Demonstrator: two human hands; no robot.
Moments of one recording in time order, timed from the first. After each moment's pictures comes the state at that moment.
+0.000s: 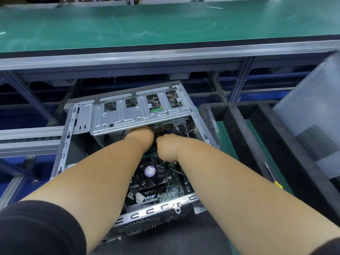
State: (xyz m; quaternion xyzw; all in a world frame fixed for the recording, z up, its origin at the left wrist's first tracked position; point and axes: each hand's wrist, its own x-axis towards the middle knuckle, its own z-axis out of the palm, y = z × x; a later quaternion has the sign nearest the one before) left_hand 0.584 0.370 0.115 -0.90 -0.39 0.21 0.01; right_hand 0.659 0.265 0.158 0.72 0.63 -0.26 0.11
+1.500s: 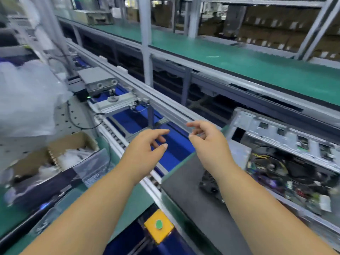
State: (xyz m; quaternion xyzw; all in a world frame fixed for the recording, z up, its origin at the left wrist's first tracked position) left_hand 0.191 0.108 0.219 -0.61 -0.62 -0.45 -0.20; right_hand 0.372 0.167 0.243 0.47 0.68 -0.39 -0.41
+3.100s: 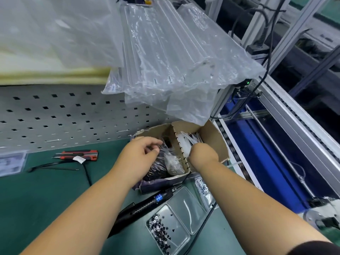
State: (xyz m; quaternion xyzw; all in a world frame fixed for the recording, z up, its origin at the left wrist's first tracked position) left_hand -0.225 -0.007 0.092 -0.32 -0.80 -0.46 -0.23; right_hand -0.118 0.187 0.042 0.43 0.88 -0.14 0.17
